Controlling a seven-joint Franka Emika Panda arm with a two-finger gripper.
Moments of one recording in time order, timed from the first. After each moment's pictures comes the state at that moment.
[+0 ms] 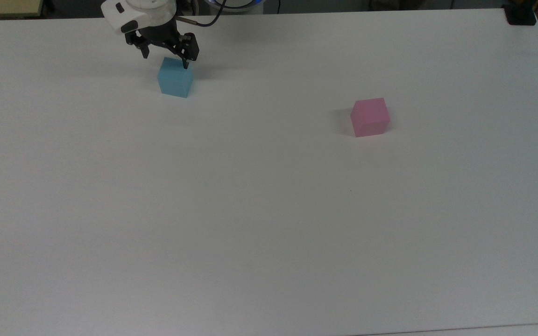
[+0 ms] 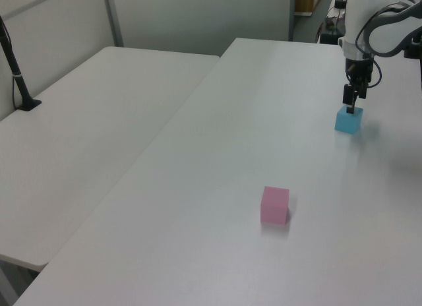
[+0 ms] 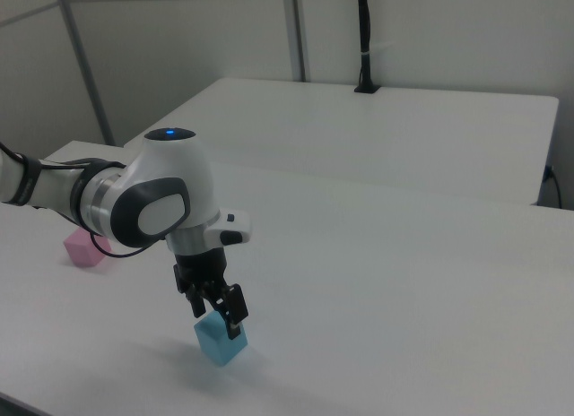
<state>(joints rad) -0.22 -0.14 -0.01 -2.41 -0.11 2.21 0.05</state>
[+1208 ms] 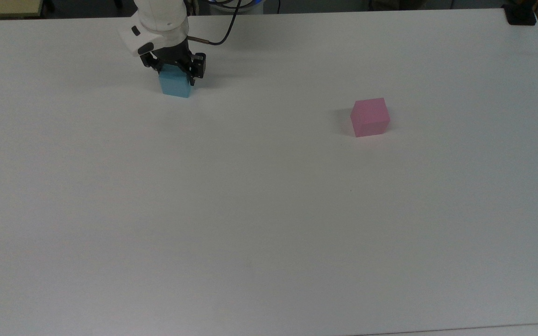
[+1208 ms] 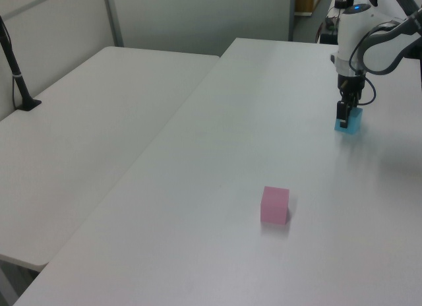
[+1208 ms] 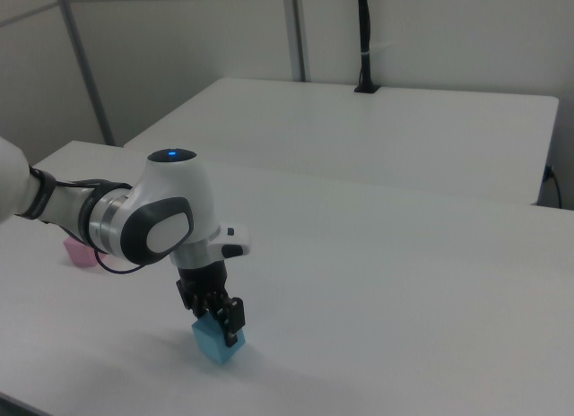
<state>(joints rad) -0.19 -0.05 0.00 -2.43 -0.11 2.33 0.05</state>
